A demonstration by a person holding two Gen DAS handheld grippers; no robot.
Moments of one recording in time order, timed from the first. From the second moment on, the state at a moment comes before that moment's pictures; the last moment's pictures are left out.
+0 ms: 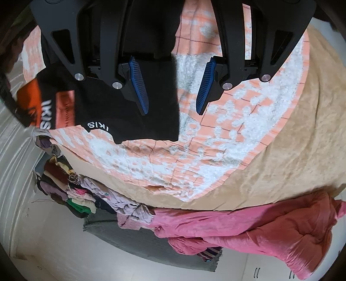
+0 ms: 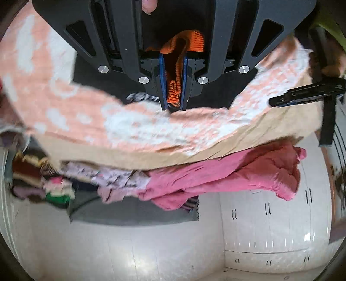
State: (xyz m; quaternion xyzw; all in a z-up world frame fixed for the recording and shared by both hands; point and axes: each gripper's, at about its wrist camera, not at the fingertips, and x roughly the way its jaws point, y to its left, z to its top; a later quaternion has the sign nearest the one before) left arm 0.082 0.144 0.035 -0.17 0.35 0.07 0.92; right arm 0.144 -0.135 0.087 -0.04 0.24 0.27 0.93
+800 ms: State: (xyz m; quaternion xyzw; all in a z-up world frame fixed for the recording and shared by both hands) left arm 0.159 0.060 -0.003 -0.07 0.41 0.02 0.91; right arm 0.204 -0.191 0.021 -0.08 0.30 0.15 0.94
